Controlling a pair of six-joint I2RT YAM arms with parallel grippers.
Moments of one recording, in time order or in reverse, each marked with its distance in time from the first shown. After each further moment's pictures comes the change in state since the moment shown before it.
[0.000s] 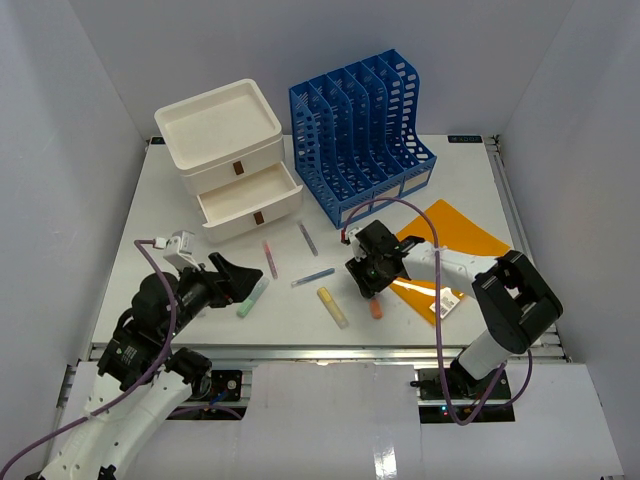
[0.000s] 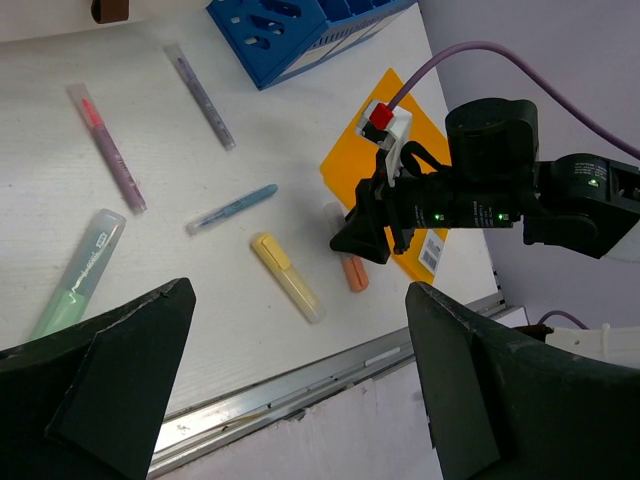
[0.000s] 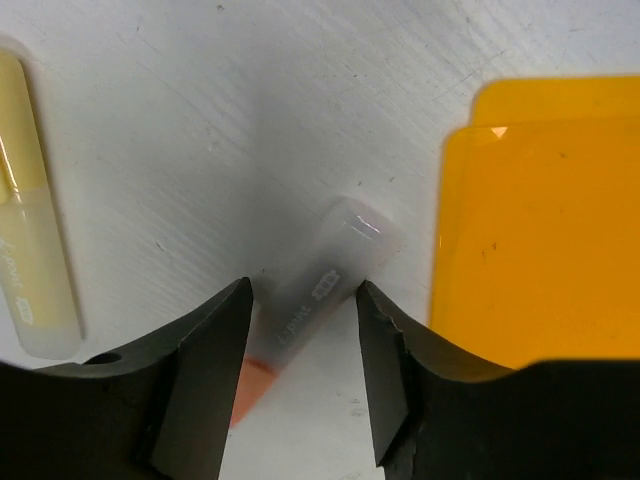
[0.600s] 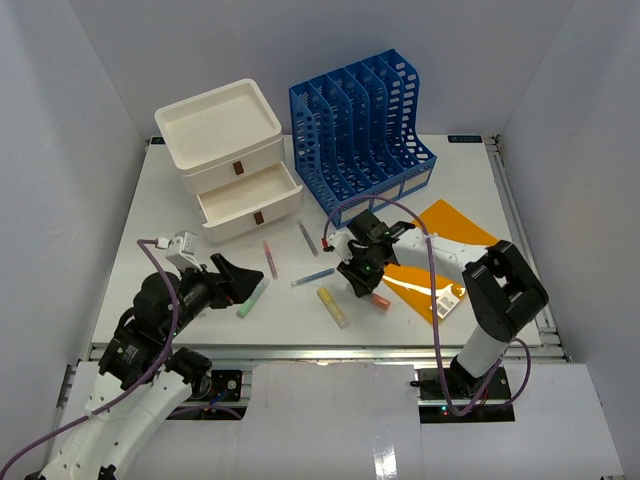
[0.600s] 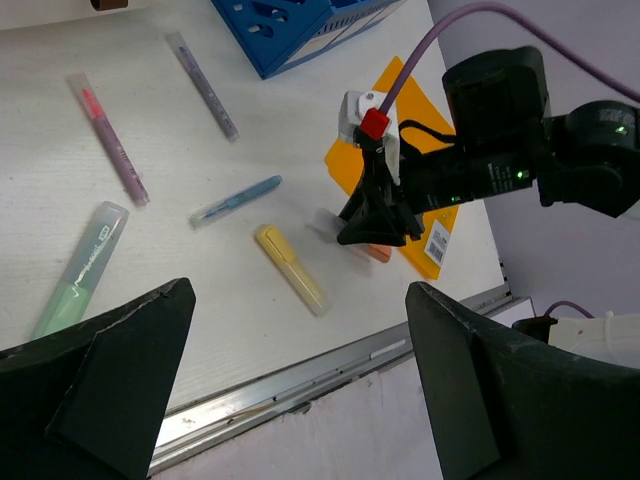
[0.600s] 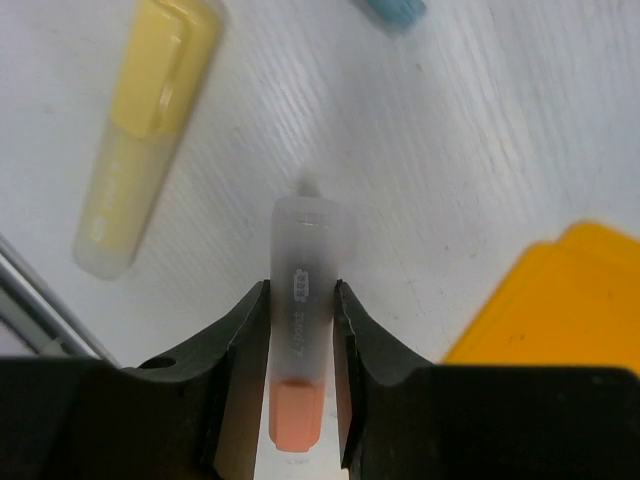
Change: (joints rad) left arm 0.000 0.013 -0.007 -0.009 0.016 0.014; right arm 0.002 0.102 0.245 -0.224 -0.253 -0.419
